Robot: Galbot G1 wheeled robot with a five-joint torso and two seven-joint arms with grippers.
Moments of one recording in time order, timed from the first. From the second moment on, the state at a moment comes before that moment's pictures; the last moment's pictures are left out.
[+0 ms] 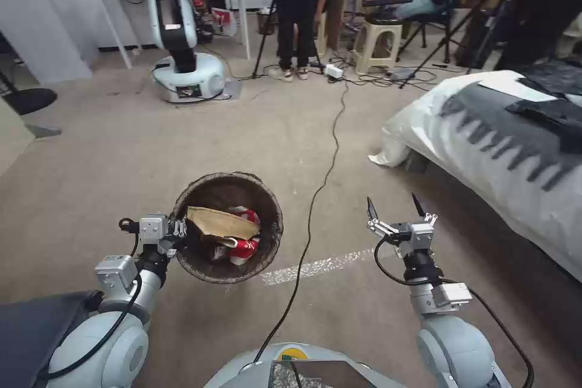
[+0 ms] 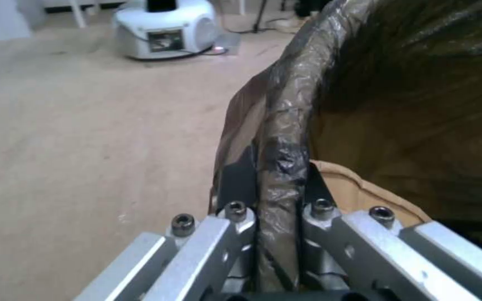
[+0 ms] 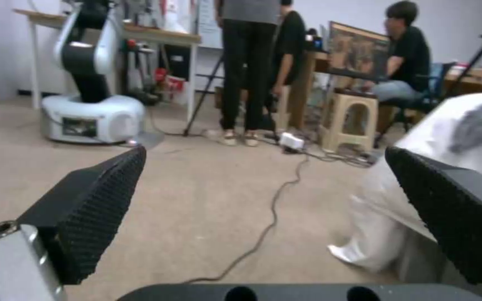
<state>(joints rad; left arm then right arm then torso) 1.74 -1.34 -0.71 -2.49 -0.35 0.48 -0.10 -1.72 1.27 0.58 2.22 0.13 0.18 0.10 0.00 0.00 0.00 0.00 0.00</state>
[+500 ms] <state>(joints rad) 1.74 -1.34 -0.71 -2.49 -0.34 0.47 -0.11 -1.71 1.26 0.58 2.22 0.13 0.18 0.10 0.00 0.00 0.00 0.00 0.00</state>
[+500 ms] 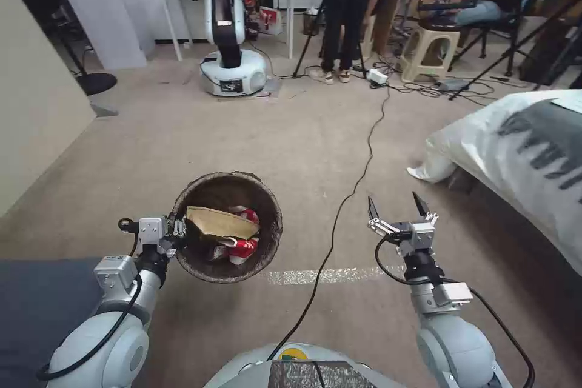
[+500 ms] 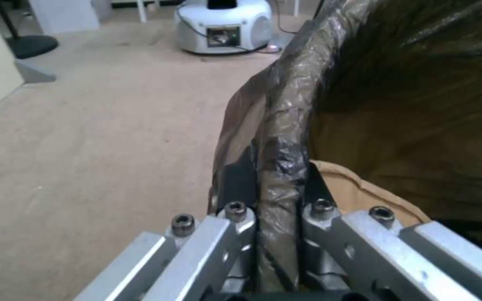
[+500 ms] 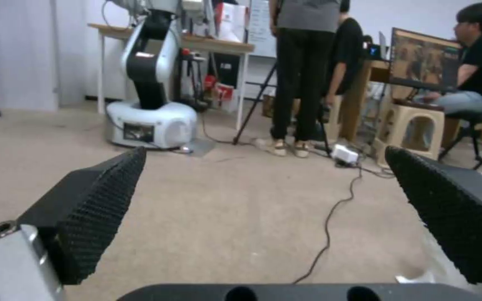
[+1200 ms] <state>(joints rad) 1.74 -1.32 -0.71 -2.50 -0.39 0.58 -0.15 -1.71 1.25 0.59 2.23 0.14 0.18 0.11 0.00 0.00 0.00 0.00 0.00</state>
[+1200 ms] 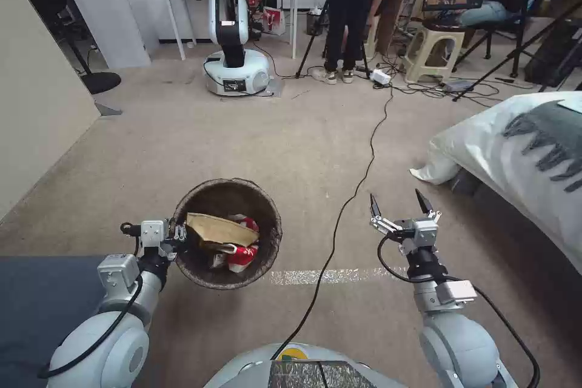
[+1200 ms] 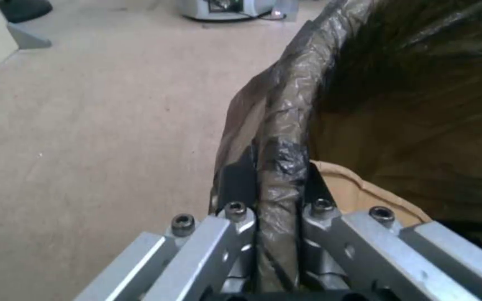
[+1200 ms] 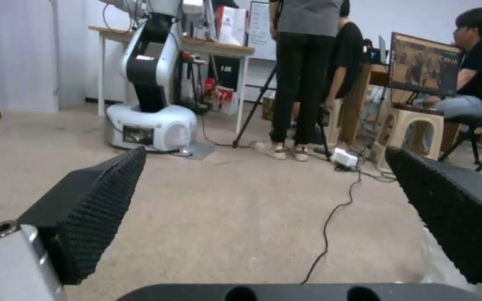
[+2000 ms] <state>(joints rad) 1.66 -1.29 -0.70 -2.41 -0.59 0.74 -0.28 -1.70 1.24 0.58 2.21 0.15 0.18 0.11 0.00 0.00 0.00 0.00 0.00</state>
